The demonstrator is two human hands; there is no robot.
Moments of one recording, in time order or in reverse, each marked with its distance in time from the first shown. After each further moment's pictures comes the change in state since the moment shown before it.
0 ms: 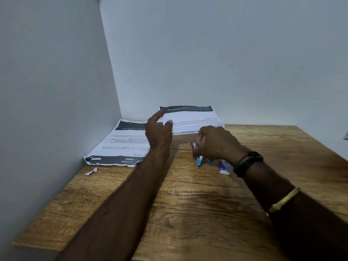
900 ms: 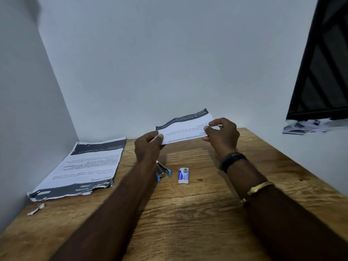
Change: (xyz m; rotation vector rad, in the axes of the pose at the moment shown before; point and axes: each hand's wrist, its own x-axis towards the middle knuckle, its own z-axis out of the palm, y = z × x) left_hand -0.033 -0.002 0.072 -0.110 -0.245 -0.262; right_hand 0.007 0.107 -0.036 0.983 0.780 0.397
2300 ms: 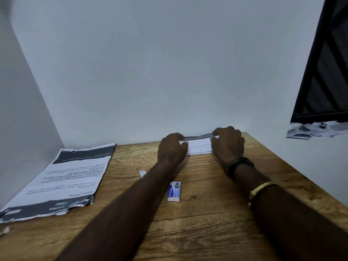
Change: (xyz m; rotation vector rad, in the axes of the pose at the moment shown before) left_hand 0.024 -0.020 0.093 0.907 -0.294 0.424; right_hand 0.080 0.051 -0.012 -0.936 -0.078 -0.336
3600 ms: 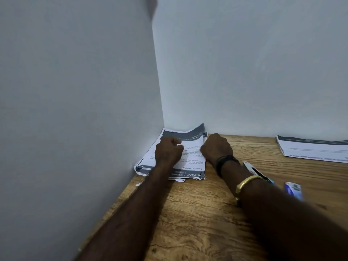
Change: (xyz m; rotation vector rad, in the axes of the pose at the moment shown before) left_hand -0.083 -0.198 -0.205 -0.047 0.338 -0.512; right_hand -0.125 -0.282 0.110 0.293 -0.473 -0.063
